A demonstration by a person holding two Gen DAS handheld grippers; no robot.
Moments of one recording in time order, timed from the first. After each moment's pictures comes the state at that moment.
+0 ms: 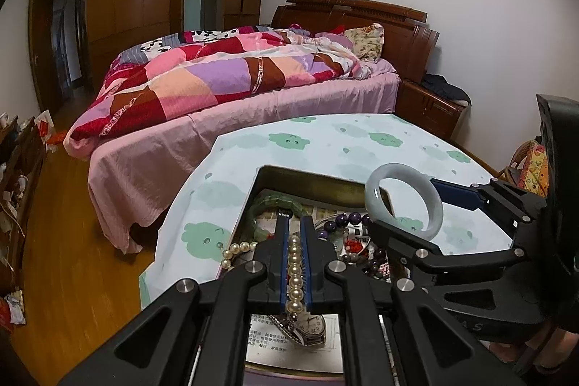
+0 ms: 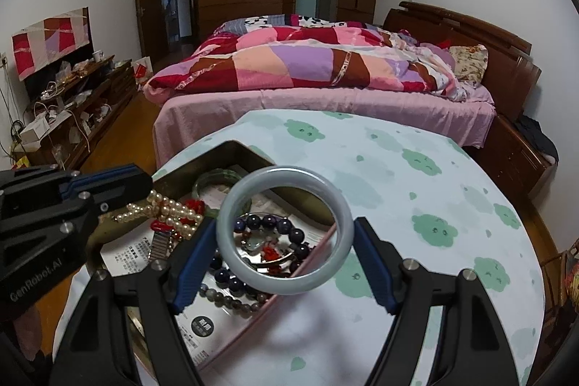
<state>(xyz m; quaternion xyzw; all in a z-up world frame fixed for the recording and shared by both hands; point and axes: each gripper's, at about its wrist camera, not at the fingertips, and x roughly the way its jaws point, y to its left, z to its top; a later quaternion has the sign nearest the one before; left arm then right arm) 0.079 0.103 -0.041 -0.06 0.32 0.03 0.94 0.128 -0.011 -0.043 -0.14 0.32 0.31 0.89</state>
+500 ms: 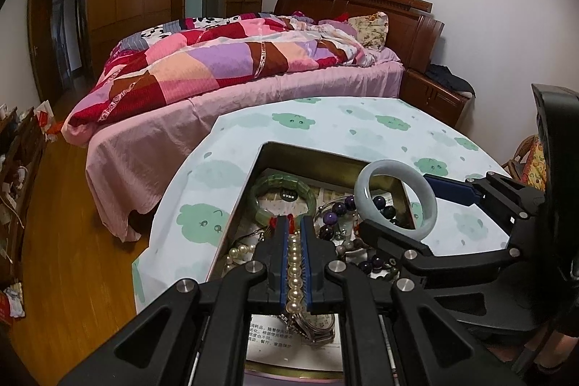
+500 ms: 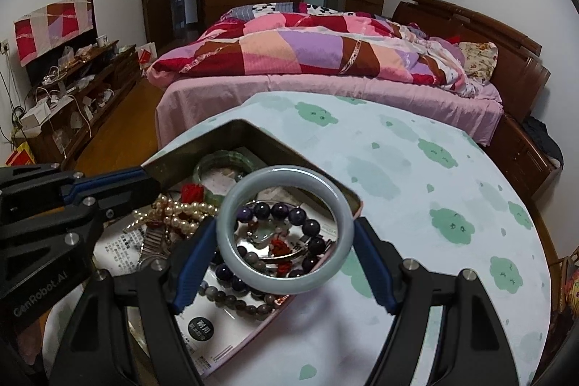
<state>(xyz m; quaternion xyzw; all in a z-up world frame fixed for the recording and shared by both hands) 0.086 0.108 -0.062 -0.07 0.34 0.03 0.94 0.130 0.003 -0.060 -0.16 0.34 0.31 0.87</state>
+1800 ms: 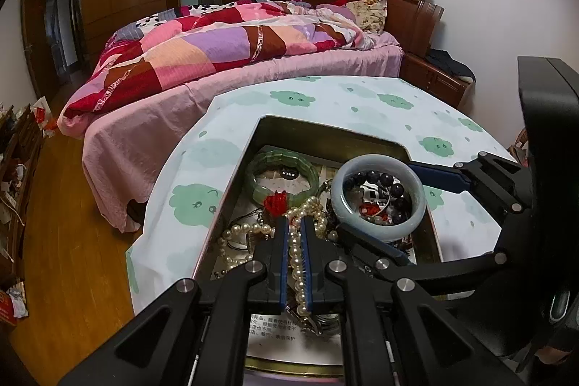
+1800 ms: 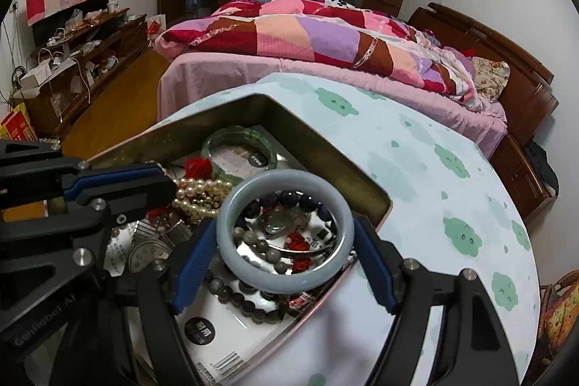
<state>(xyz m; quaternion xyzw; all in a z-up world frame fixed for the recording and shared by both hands) 0.089 0.108 -0.081 -0.06 0.37 0.03 0.93 0.127 0.027 -0.077 -0.22 0.34 0.32 0.86</state>
